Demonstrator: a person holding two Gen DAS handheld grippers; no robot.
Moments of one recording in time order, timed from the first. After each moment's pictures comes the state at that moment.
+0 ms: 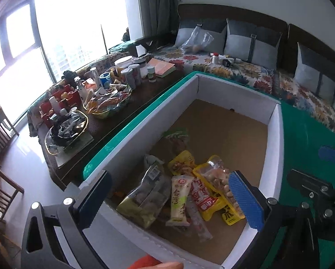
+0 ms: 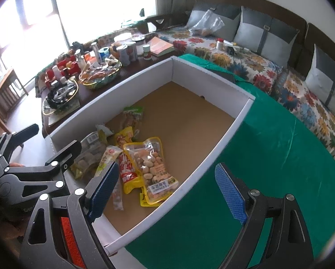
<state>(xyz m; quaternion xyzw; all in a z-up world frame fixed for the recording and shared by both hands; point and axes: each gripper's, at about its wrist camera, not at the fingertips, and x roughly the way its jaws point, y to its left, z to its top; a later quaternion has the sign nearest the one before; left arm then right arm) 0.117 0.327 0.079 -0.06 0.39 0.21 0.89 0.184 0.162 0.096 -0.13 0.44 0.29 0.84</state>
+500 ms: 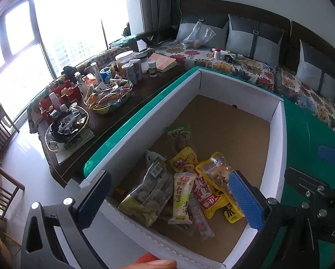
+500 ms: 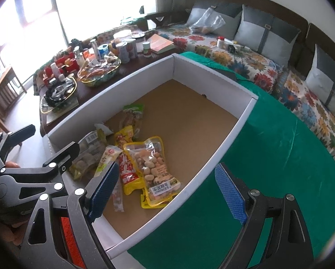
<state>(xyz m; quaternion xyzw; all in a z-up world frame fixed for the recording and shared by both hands) 0.122 0.338 0.075 -0.07 0.41 0.20 0.89 0.189 0.168 0.092 -0.14 0.44 0.28 0.84</state>
